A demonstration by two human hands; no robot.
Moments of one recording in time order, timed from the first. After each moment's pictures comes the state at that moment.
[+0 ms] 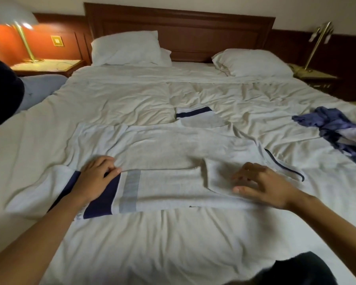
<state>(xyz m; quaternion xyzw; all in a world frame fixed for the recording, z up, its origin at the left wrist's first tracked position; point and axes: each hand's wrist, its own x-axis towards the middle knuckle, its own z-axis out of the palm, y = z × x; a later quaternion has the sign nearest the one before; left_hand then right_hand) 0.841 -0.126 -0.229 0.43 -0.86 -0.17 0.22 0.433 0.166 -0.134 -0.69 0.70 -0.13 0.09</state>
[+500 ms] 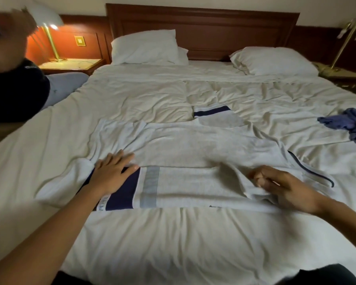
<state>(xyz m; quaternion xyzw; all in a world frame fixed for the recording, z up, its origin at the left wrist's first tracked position) 0.852 -0.130 -0.222 0.52 -0.85 -0.11 0.03 0.428 0.151 -0.160 -0.68 0.65 -0.27 0.21</state>
